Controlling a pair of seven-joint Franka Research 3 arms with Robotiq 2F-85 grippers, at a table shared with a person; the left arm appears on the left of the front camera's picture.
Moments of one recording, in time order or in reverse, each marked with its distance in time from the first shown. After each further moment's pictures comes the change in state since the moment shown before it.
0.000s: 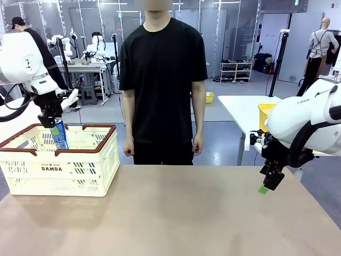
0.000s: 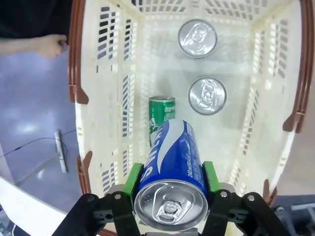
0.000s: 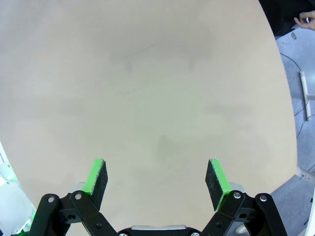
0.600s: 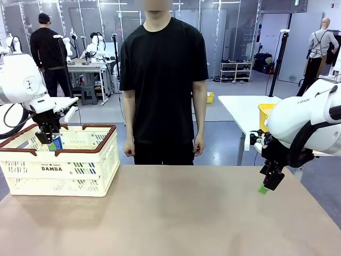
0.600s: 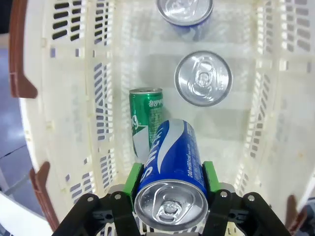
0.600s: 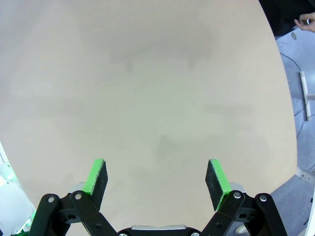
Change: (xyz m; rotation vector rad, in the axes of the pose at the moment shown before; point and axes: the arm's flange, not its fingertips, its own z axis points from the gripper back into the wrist) left arm -0.031 -0.010 -0.068 -0.035 0.006 -0.023; right arm 0.000 0.000 0.000 0.000 0.000 0.000
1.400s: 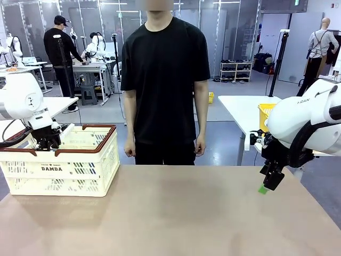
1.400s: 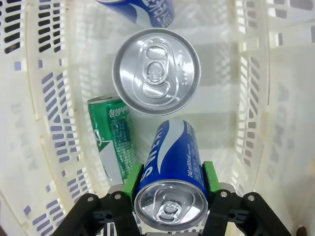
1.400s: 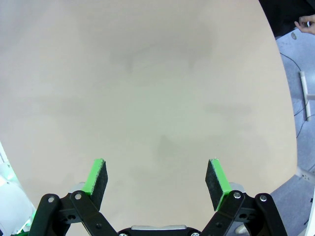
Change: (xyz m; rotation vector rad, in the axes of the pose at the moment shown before) left arm -0.011 -0.019 -0.050 -0.080 -0.007 -0.094; right arm 0.000 0.000 0.000 0.000 0.000 0.000
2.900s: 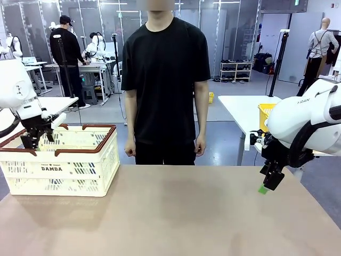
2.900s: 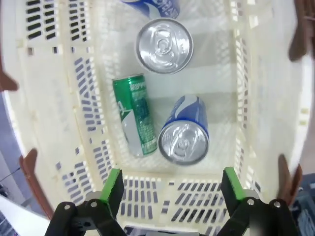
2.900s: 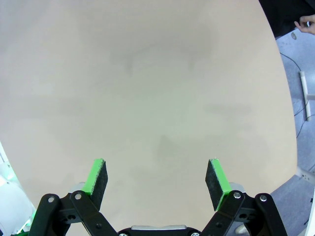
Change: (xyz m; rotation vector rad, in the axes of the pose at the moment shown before) left arm -0.014 -0.010 0.065 0.094 0.025 -0.041; right arm 0.000 0.000 0.000 0.000 0.000 0.000
